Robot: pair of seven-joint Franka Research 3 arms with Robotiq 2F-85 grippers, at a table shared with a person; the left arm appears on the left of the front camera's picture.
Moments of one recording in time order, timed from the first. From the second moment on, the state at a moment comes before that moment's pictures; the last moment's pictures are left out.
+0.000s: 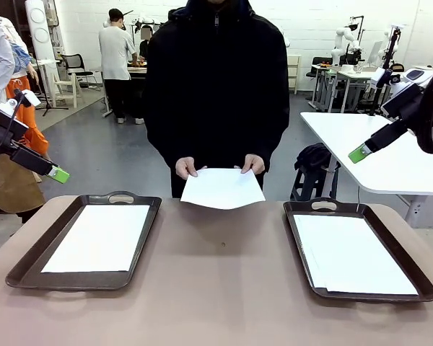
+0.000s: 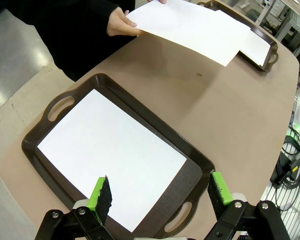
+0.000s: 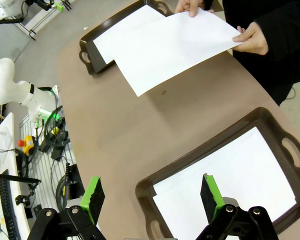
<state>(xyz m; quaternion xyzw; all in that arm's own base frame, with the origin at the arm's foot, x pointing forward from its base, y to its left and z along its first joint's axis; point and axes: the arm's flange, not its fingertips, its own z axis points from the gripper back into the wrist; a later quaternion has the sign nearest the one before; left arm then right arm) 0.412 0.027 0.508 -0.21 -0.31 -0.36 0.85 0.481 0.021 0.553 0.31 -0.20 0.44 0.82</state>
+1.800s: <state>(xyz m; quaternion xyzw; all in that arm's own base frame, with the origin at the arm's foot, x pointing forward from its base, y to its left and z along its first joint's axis) 0.412 0.027 0.508 -0.21 -0.31 -0.36 0.85 0.494 0.036 0.536 0.37 -0.21 0.40 0.81</state>
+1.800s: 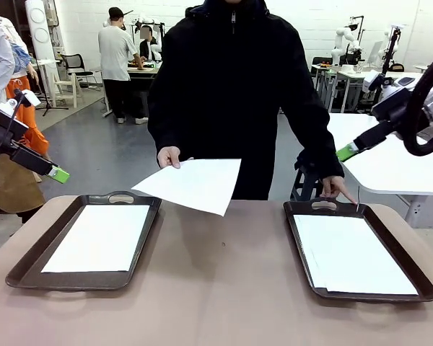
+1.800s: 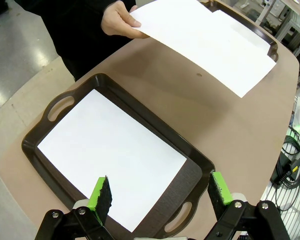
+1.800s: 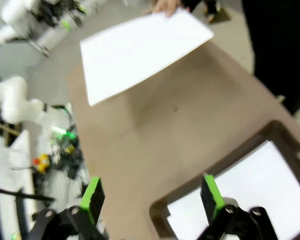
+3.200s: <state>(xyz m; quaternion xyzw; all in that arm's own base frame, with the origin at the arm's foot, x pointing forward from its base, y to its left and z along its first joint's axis) 0.412 0.027 0.508 -0.21 -0.31 -0.36 0.85 0.507 0.142 0.398 0.60 -0.14 0.03 0.79</state>
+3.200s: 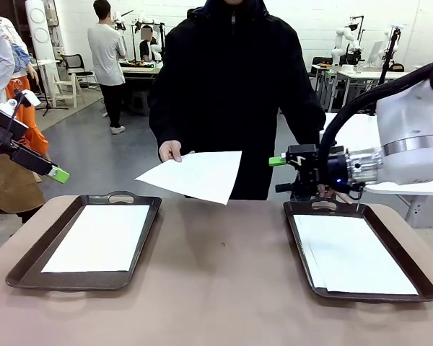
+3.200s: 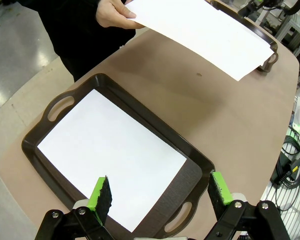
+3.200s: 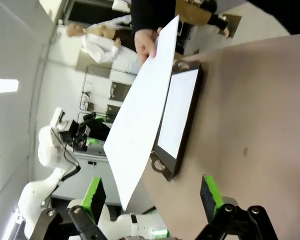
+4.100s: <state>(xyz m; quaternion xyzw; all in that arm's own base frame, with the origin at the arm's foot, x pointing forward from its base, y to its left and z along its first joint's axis) 0.412 0.027 0.508 -0.21 -0.31 -0.36 0.85 0.560 0.205 0.331 0.72 -0.12 -0.05 0.68</state>
